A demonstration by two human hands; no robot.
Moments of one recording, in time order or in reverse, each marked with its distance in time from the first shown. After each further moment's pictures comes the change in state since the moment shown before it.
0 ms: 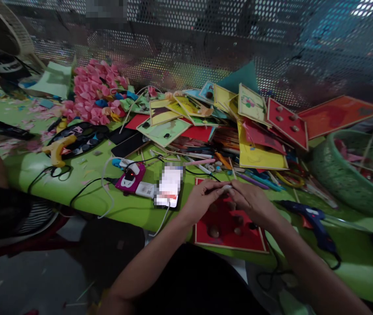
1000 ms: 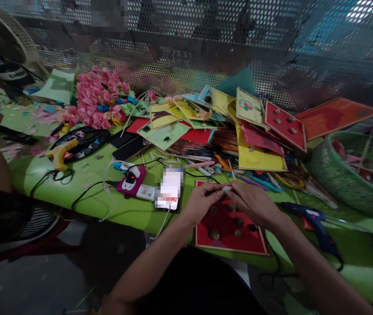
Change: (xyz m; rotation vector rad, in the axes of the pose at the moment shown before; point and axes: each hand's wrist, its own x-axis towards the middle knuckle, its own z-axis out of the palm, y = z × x) left_hand 0.000 -0.007 -0.001 -0.134 0.000 -0.150; right_hand 0.001 0.006 -0.002 -0.108 0.007 -0.070
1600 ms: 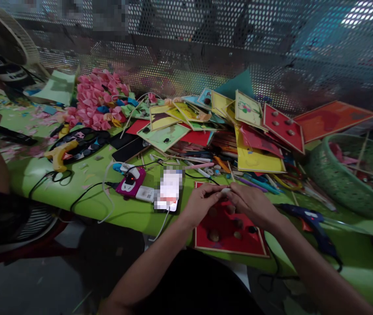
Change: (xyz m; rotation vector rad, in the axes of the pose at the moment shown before) left_hand 0.001 0.001 0.000 0.097 0.016 0.098; right_hand 0.001 -0.002 -0.002 0.072 -0.040 0.037
